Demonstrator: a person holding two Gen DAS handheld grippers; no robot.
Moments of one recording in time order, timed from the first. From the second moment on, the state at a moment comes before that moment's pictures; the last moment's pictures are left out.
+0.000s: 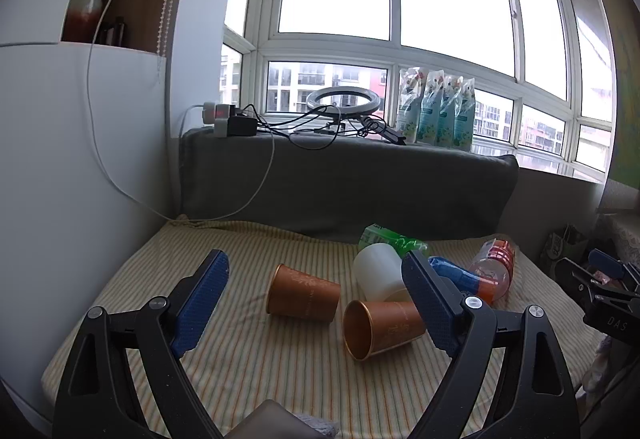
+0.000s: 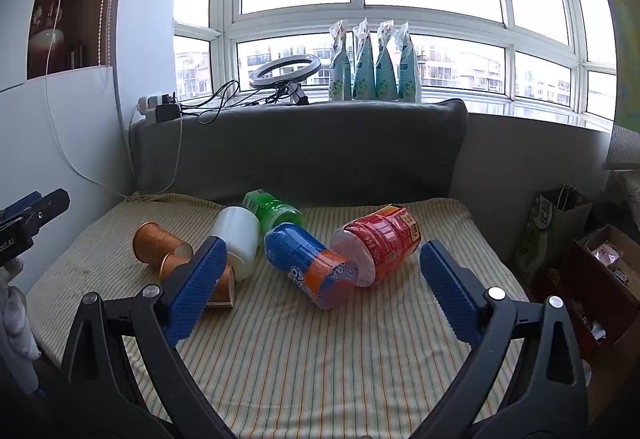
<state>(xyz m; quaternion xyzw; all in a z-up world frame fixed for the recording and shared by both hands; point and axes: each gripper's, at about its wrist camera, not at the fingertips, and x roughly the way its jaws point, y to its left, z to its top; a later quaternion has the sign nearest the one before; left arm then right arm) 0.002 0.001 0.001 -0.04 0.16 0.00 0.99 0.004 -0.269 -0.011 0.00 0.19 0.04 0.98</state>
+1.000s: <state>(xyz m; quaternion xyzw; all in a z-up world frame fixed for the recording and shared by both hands) 0.002 0.003 0.002 -0.04 0.16 0.00 0.99 0.006 -0.268 -0.011 0.00 0.19 0.05 0.98</state>
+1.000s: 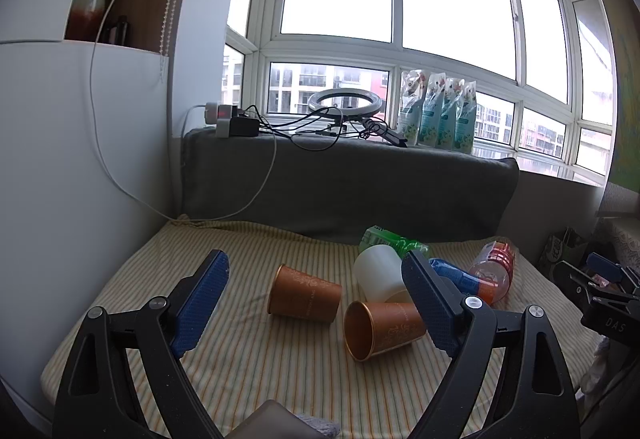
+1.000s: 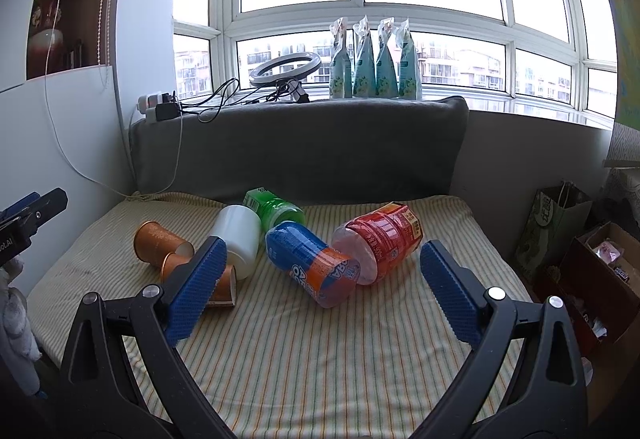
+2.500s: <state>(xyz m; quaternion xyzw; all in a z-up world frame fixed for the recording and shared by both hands) 0.008 0.013 -0.014 -0.04 0.18 0.01 0.98 0.050 -0.247 -0.022 0.00 0.24 0.09 0.97</state>
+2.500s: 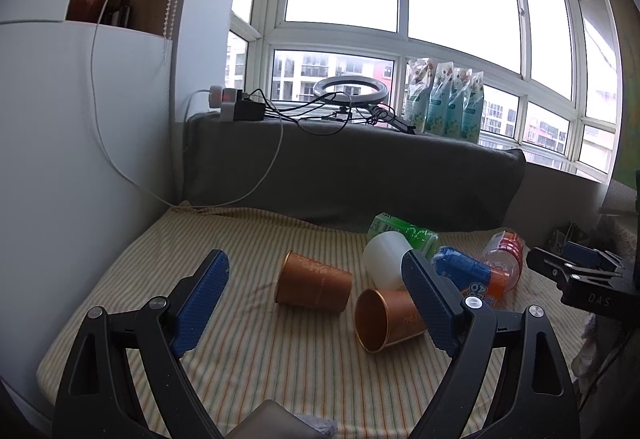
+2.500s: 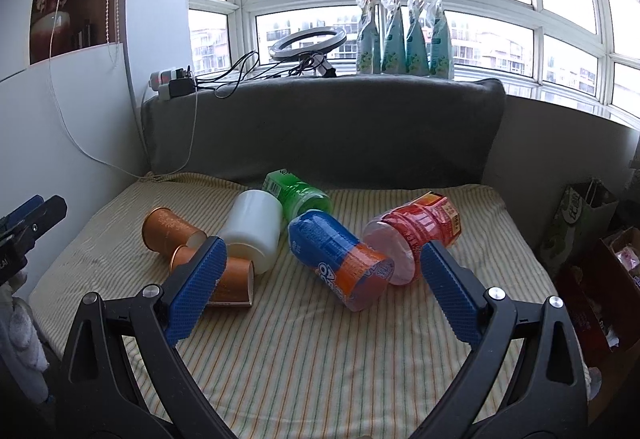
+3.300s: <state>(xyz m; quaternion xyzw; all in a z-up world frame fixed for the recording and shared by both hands) 0.005 0.053 -0.059 -0.08 0.25 0.00 0.96 0.243 -0.155 -0.064 0.05 0.53 0.23 0.81</state>
